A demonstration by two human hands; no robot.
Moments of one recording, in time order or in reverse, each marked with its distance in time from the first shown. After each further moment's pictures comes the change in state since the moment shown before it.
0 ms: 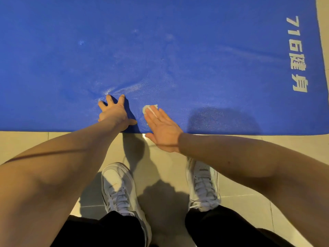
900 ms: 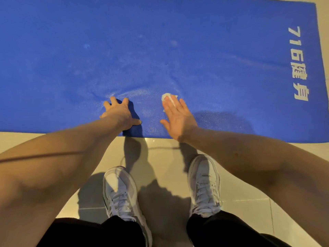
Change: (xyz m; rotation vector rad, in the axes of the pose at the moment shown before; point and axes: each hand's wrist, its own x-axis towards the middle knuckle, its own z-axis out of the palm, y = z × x) left_hand 0.005 0.002 -0.017 0.039 -0.057 0.040; right_hand 0.010 0.048 -0.013 -0.093 0.147 0.172
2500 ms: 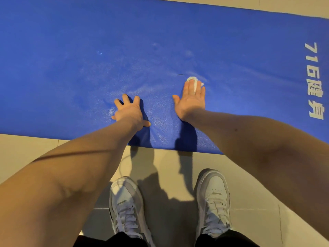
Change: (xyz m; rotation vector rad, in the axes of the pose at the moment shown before) left_hand 0.031 0.008 -0.015 -0.036 0.036 -0.011; right_hand 0.103 0.014 -0.037 -0.045 -0.182 0.505
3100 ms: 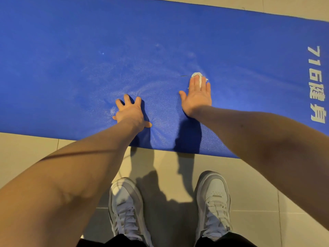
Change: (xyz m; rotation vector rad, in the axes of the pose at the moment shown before) left_hand 0.002 -0.003 0.002 -0.002 0.026 0.020; right_hand 0.024 0.018 -0.001 0.059 0.070 -0.024
